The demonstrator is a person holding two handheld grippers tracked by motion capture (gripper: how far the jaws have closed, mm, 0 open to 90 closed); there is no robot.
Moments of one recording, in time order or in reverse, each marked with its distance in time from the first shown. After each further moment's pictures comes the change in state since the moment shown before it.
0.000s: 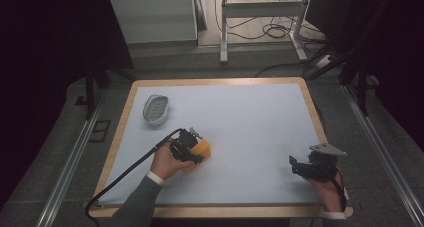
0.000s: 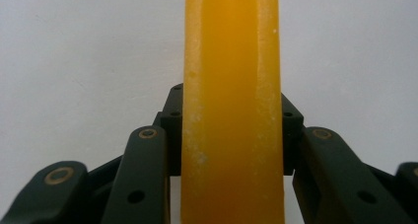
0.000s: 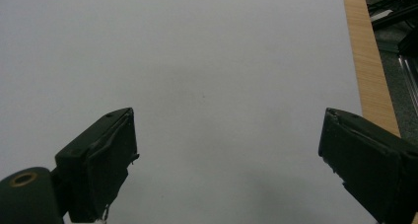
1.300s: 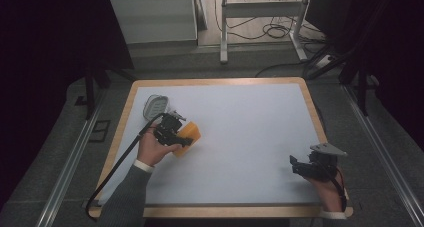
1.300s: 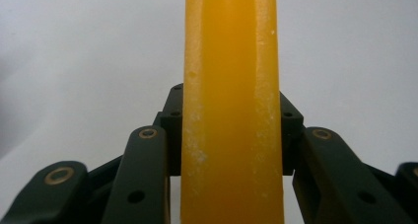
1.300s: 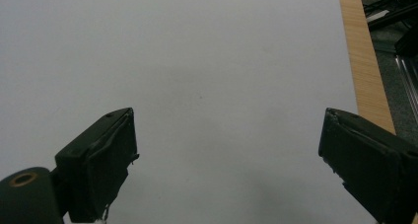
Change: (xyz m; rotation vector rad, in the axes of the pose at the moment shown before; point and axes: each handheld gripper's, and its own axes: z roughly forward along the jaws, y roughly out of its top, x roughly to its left) left arm 0.041 0.003 -0.046 -0.120 0.029 -0.089; right arm -0.001 0.000 -0.001 -0.002 -0.007 0.005
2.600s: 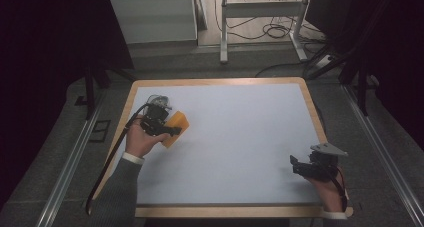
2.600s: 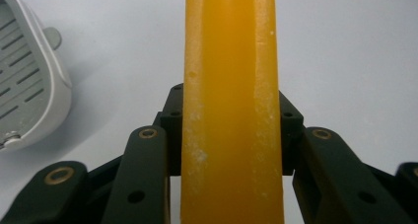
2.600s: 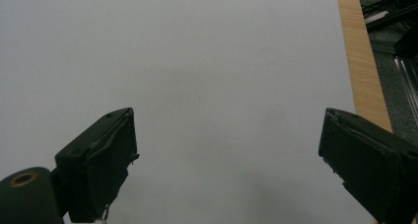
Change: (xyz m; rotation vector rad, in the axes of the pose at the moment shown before) left arm 0.032 0.002 -0.029 -0.045 0.048 -0.058; right arm -0.001 0.000 -0.001 -0.003 0.001 -0.007
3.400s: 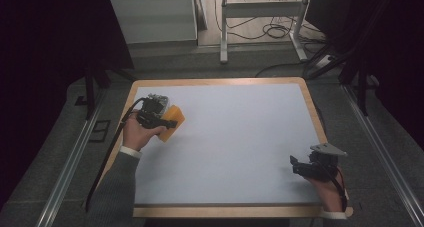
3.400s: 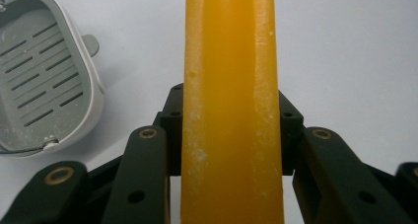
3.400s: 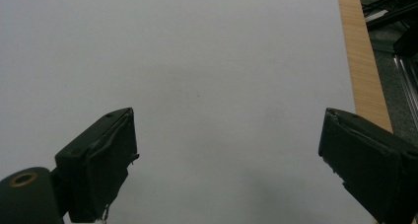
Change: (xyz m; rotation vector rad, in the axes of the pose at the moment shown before) left arm 0.025 0.008 0.001 -0.015 0.007 -0.064; right arm 0.000 -0.001 0.001 0.007 -0.004 -0.001
